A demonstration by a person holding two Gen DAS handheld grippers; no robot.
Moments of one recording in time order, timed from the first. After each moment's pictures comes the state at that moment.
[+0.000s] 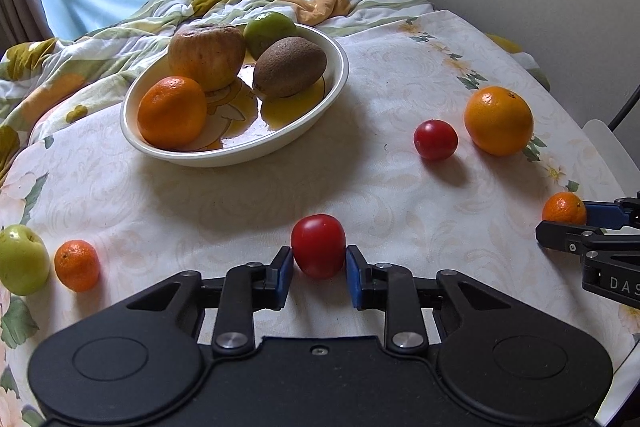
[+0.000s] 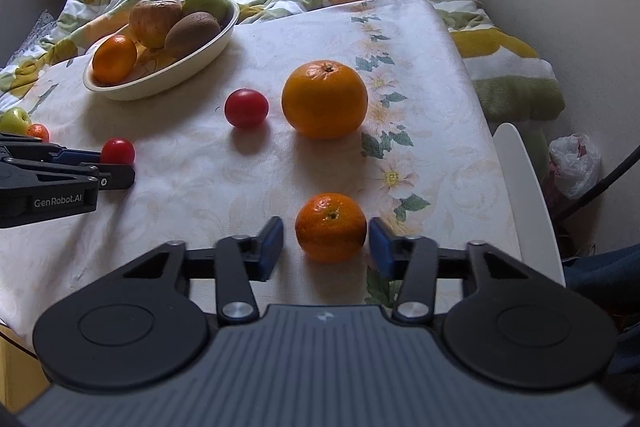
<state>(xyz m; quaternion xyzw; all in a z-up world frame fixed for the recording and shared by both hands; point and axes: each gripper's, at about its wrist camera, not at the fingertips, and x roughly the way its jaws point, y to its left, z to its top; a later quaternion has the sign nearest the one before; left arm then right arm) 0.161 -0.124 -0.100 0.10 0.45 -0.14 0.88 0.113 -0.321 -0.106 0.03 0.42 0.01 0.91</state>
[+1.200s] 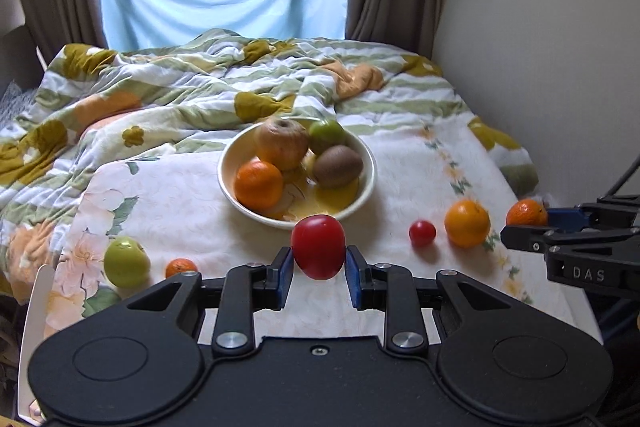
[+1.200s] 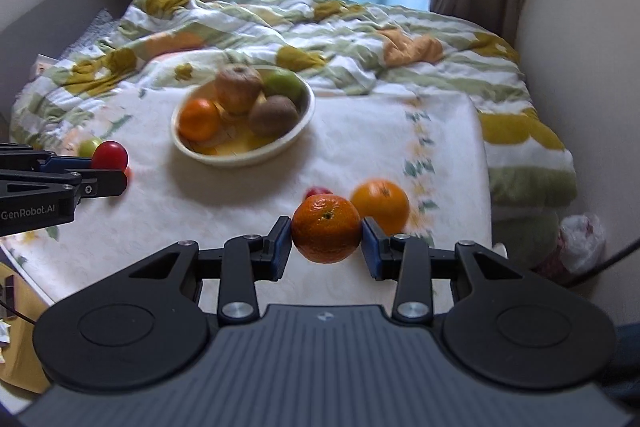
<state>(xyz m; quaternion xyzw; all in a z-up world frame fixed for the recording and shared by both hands) 0.116 -0.074 0.024 0.02 0.39 -0.10 0.91 0.111 -0.298 0.004 -0.01 0.38 0.10 0.92</state>
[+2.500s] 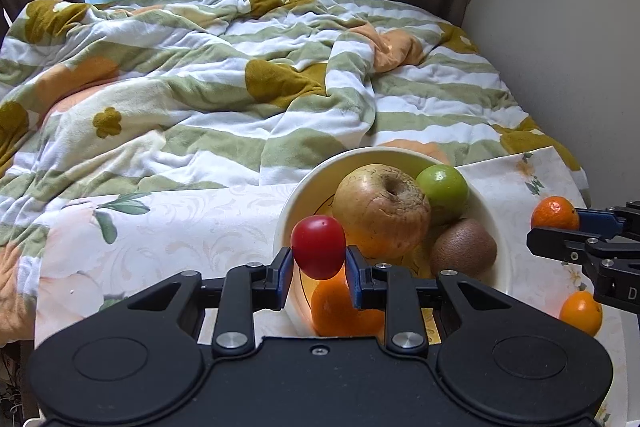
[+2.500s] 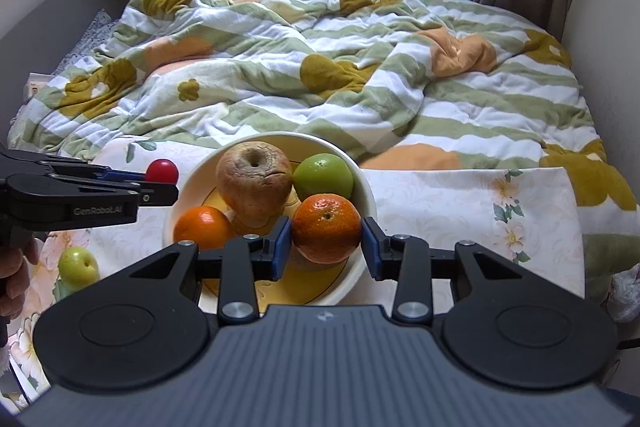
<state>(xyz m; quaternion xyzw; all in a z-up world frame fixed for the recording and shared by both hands) 0.332 -0.015 -0.033 0.01 0.48 -0.12 0.87 0.298 -0.229 -0.002 0.01 0.43 0.12 0.90</state>
